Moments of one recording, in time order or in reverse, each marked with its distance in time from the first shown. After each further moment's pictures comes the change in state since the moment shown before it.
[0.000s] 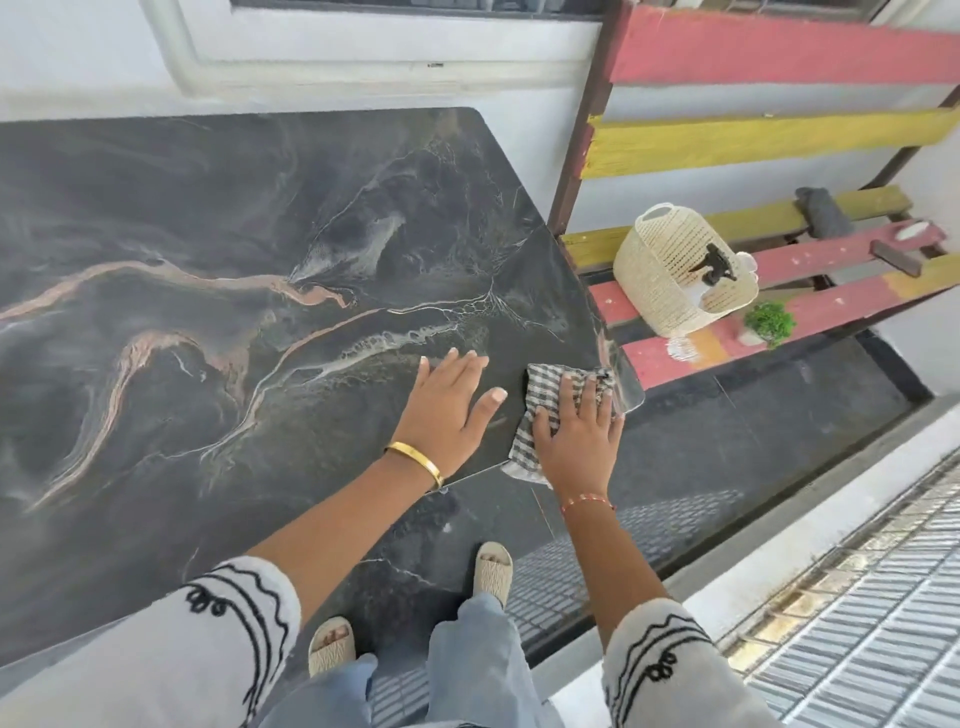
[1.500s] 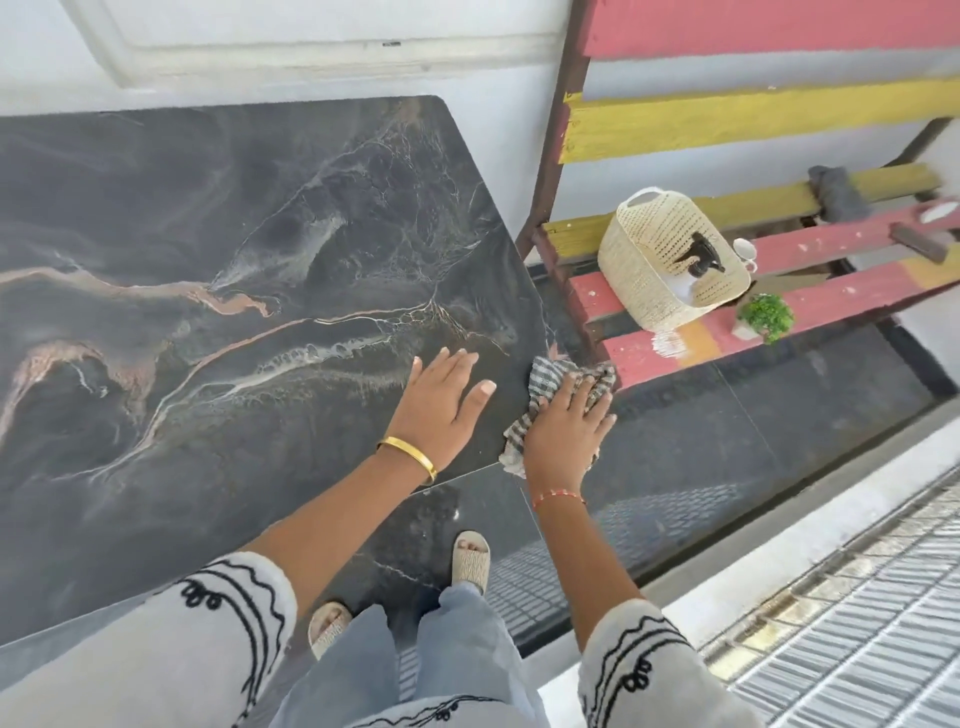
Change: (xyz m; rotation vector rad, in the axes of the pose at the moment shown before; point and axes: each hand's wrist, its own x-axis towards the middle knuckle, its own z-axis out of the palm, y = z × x) left_hand 0.049 0.046 0.049 -0.041 -0.014 -0.089; right_hand 0.049 0.043 -0.004 0.005 -0.028 0.123
